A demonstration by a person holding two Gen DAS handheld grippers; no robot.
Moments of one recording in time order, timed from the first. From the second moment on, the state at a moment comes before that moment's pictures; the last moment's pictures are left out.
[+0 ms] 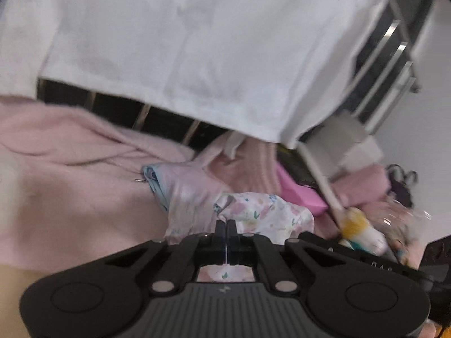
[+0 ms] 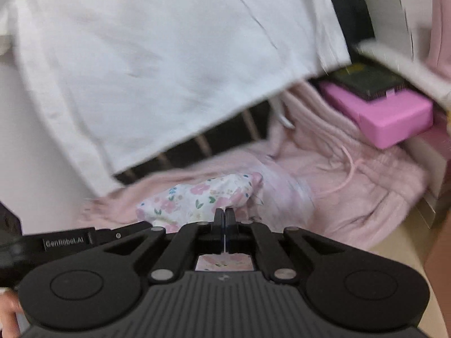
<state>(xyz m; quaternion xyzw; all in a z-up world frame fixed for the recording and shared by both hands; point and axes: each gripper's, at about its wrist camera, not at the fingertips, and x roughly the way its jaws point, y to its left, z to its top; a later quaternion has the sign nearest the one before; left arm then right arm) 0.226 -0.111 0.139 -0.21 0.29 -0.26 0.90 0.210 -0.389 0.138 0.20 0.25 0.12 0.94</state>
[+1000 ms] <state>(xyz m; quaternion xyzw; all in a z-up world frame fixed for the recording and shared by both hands) -0.034 0.088 0.073 -0.19 0.39 -0.10 0.89 0.011 -0.245 0.127 0.00 0.38 0.12 0.92</state>
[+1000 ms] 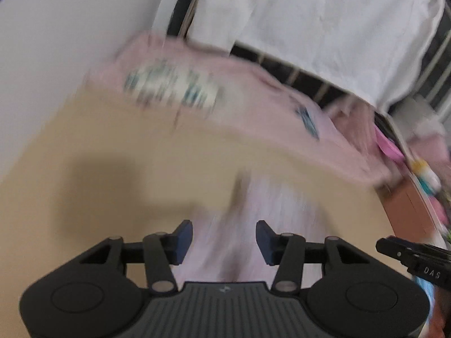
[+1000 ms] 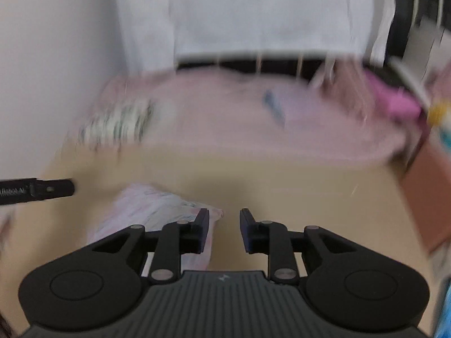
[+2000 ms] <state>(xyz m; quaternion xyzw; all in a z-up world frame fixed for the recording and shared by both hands) -0.183 0.062 0.385 0.01 0.00 -0.21 0.98 -0.207 -0.235 0.388 -0.13 -0.05 0.23 0.96</state>
